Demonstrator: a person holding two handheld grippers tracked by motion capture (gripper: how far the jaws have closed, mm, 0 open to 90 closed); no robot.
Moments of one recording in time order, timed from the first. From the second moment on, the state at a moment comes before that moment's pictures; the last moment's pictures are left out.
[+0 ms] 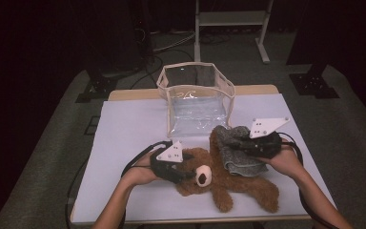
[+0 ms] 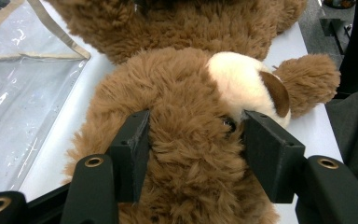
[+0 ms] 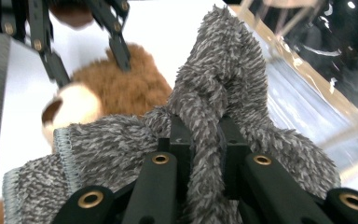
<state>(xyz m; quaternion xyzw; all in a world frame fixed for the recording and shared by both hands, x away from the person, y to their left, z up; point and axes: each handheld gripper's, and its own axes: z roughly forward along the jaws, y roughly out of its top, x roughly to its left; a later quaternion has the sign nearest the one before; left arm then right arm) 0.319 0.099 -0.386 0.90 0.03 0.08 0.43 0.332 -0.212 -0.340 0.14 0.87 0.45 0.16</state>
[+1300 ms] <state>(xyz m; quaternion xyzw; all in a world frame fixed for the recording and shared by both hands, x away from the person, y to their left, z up) 0.319 0.098 -0.386 0.90 0.02 0.09 0.42 0.341 -0.277 -0.361 0.22 0.88 0.40 0.13</state>
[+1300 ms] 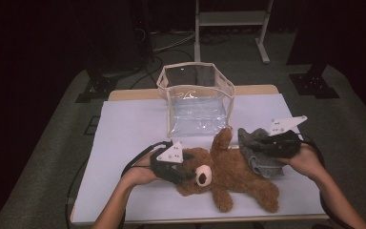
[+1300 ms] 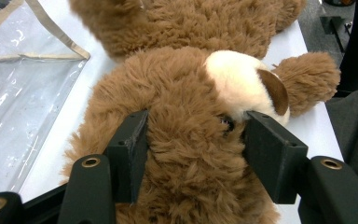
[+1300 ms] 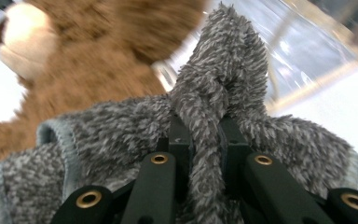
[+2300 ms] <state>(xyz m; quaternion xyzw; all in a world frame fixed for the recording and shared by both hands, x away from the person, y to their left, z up) 0.321 0.084 -0.387 0.90 0.02 0.09 0.43 0.305 -0.238 -0.341 0.13 0.87 0.46 0.11</state>
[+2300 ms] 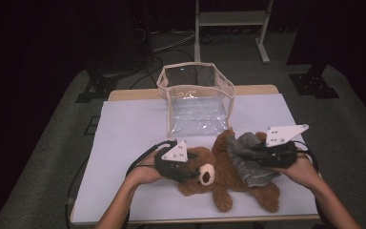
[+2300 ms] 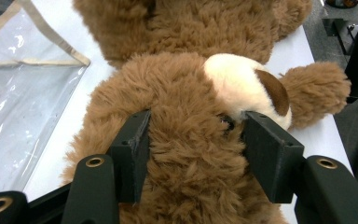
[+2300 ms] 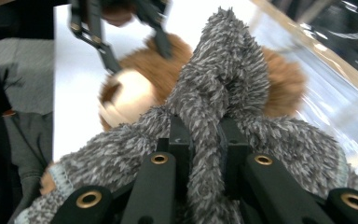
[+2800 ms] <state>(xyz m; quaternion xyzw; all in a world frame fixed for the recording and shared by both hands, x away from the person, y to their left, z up) 0.321 0.081 -0.388 0.90 0.02 0.09 0.43 0.302 -0.219 -0.356 0.12 0.89 0.43 0.13</state>
